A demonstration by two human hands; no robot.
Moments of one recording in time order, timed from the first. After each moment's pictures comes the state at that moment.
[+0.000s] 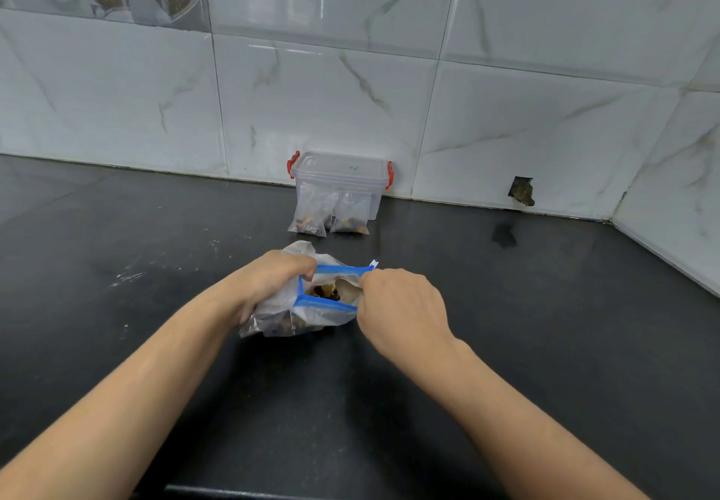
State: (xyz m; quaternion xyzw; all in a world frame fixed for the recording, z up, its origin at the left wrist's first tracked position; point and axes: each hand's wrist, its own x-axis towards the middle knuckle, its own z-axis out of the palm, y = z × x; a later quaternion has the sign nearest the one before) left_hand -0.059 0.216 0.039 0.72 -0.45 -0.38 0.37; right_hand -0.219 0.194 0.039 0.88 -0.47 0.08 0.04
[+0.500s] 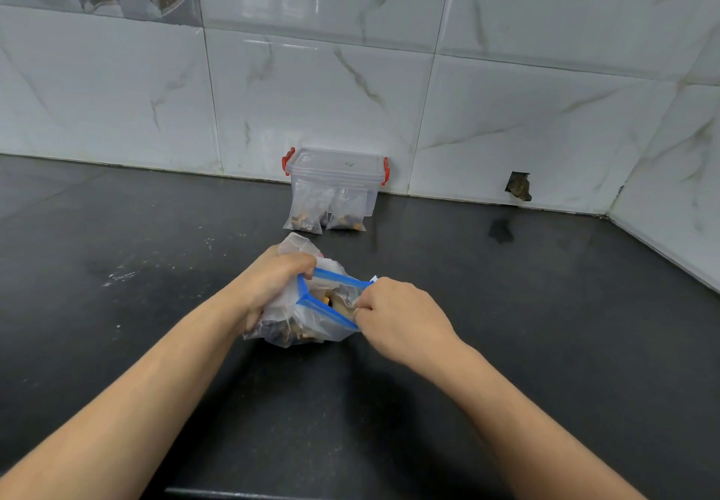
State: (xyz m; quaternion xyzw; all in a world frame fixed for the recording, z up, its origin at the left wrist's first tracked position) left_hand -0.064 0.209 0.024 0.62 -0.45 -0.43 0.47; right_hand -0.225 0.178 0.017 0.86 -0.49 0.07 -0.14
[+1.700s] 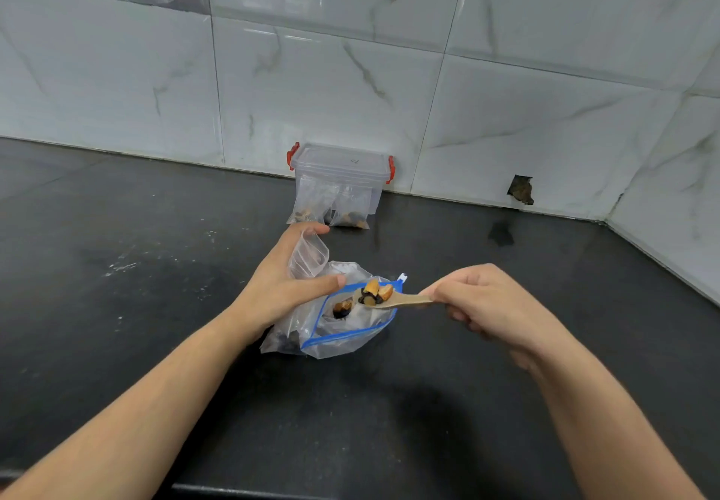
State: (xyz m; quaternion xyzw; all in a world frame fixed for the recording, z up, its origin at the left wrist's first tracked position) left_hand -0.055 0.212 -0.004 0.57 -0.59 -0.25 0.52; right_hand -0.290 0.184 0.059 0.72 -0.51 0.25 -0.39
